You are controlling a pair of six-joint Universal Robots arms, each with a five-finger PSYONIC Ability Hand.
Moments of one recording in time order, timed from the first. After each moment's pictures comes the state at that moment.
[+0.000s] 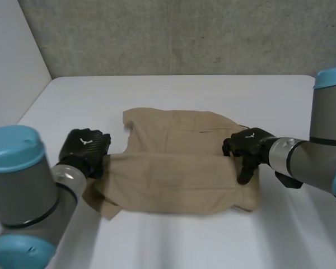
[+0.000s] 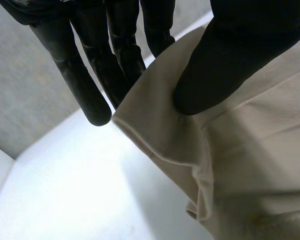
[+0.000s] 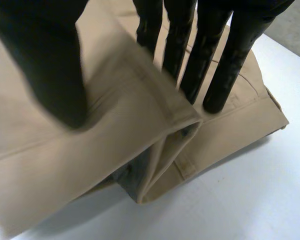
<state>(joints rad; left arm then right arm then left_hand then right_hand) 4.23 -1.85 -1.76 3.33 -1.73 3.46 1.90 -1.04 1.29 0.39 1.27 2.68 1.13 1.20 1.19 1.20 0.99 0.58 0.72 0.73 0.74 0.55</state>
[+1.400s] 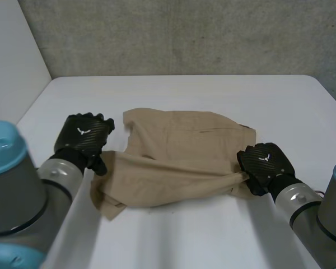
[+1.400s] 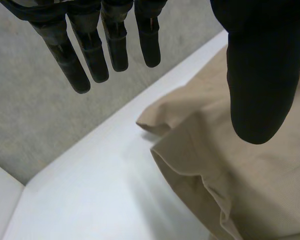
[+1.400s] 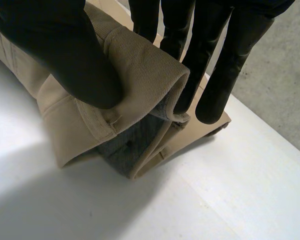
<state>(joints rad) 4.21 -1.72 -1.79 3.33 -1.71 3.47 1.89 -1.32 1.98 -0.35 1.39 2.72 0.39 0.39 0.39 0.38 0.20 0.94 1.18 1.18 1.19 0.97</state>
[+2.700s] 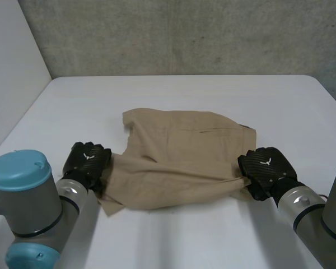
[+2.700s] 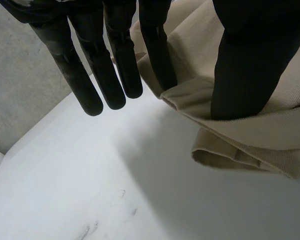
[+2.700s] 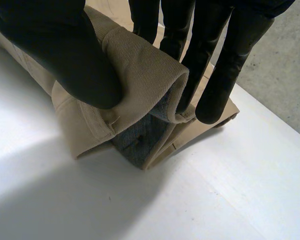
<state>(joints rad) 4.30 -1.96 -1.89 3.55 -1.64 3.58 1.89 -1.35 1.98 -0.29 1.39 2.72 0.72 0.72 0.72 0.72 0.53 0.94 1.18 1.18 1.19 0.97</state>
